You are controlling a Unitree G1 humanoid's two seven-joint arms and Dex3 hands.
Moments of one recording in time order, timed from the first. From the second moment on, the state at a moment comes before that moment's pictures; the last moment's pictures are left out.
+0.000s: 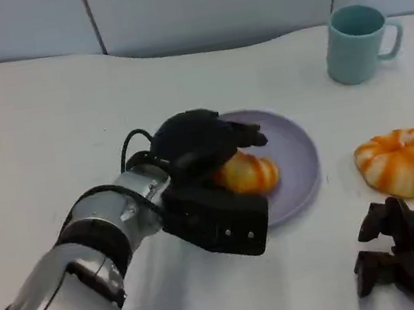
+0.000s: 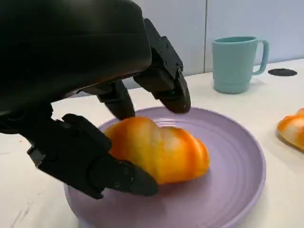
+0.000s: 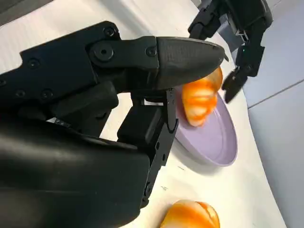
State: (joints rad) left arm -1.01 0.02 -0.68 1.31 0.82 -0.50 0.32; right arm 0.00 -0.02 -0.11 0.24 0.39 0.26 0.41
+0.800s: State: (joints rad) left arm -1.01 0.08 -0.62 1.28 0.75 -0.56 0.22; right arm 0.00 -0.02 -0.11 0.23 0.39 0.26 0.40
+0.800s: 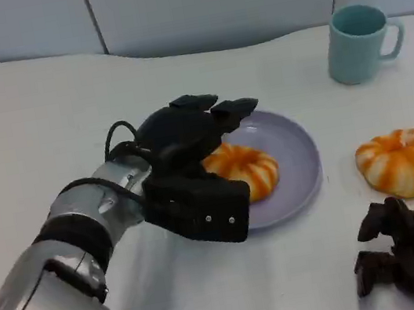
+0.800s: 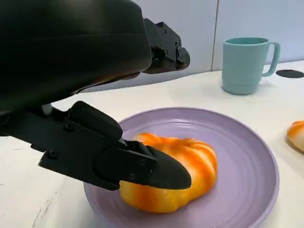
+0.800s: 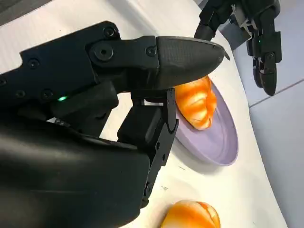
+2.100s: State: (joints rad) left arm -0.09 -0.15 0.16 0.39 -0.42 -0.23 -0.33; right arm -0.04 -0.03 -0.12 0.28 0.39 0.25 0.43
